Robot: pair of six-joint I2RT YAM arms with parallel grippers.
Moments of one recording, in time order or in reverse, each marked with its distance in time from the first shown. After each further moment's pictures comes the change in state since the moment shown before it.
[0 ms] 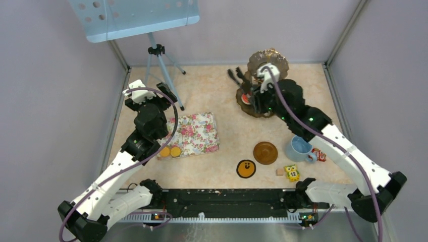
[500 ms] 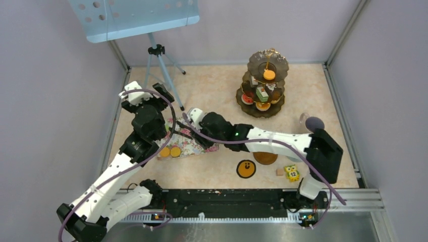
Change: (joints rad) left arm 0.003 -0.015 0.000 -0.002 -0.039 0.000; right arm 0.457 0.528 -0.003 0.259 -0.108 -0.009
